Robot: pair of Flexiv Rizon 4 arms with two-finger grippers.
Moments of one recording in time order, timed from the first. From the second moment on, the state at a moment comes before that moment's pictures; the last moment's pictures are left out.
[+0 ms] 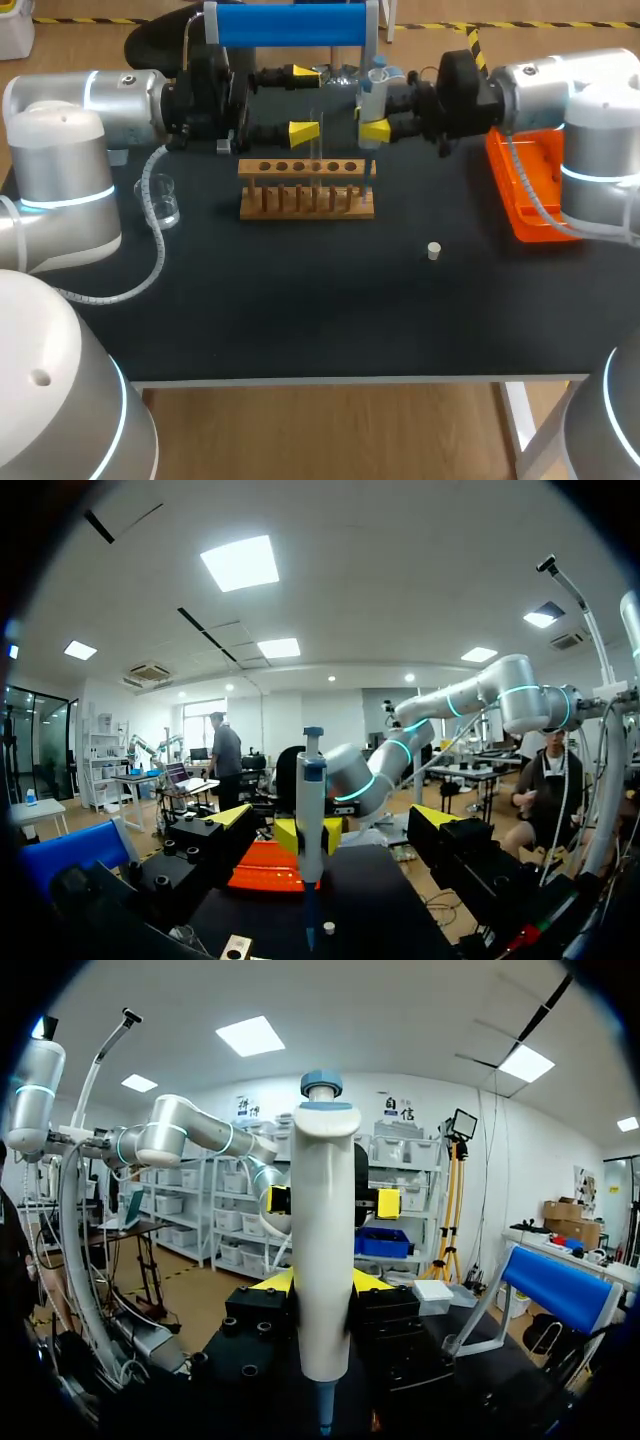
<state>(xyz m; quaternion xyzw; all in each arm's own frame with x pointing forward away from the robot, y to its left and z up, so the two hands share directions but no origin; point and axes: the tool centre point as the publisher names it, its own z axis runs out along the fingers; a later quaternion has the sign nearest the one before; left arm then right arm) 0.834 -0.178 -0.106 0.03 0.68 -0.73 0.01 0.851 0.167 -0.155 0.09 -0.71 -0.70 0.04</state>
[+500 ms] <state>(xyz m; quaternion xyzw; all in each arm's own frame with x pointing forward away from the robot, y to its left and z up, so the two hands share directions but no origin) 0.834 -0.178 -0.106 0.03 0.68 -0.73 0.01 0.880 0.100 -0.159 0.06 -0.71 -0.70 0.01</state>
